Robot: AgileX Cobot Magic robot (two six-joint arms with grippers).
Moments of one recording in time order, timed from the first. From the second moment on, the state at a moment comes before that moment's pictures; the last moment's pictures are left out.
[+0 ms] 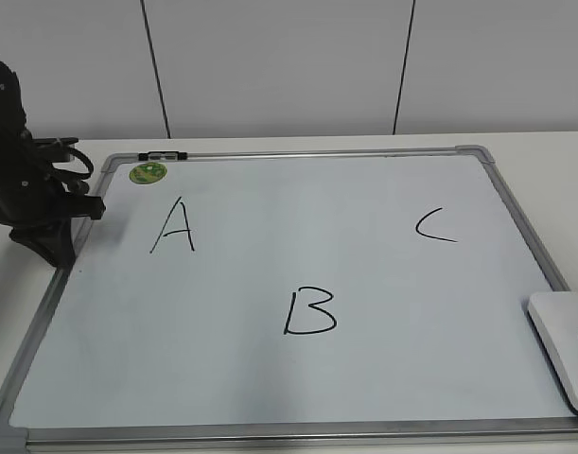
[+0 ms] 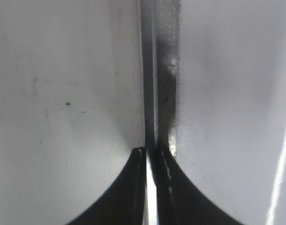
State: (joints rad) left arm -0.07 2.18 -1.53 -0.06 0.95 -0.06; right arm -0.03 0.58 -0.64 0.02 0.98 -0.07
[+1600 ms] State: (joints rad) left arm -0.07 2.18 -1.53 -0.06 0.95 -0.06; right arm 0.06 1.56 -0.84 -0.01 0.84 0.08
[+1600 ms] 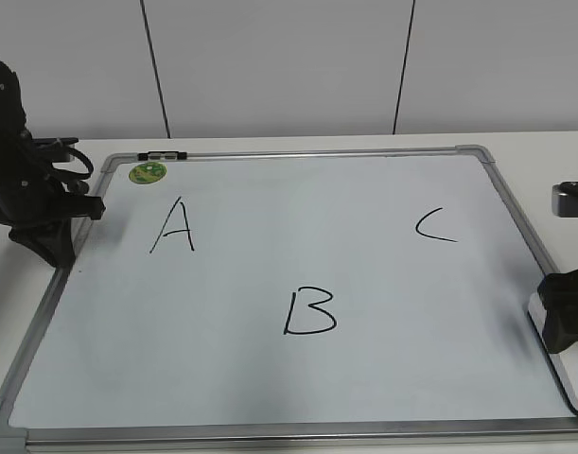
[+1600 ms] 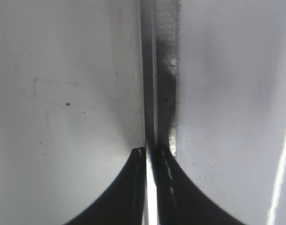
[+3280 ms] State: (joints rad) left arm -0.07 2.18 -1.53 -0.06 0.95 -0.06; right arm 0.06 1.72 -0.90 -0.04 0.83 0.09
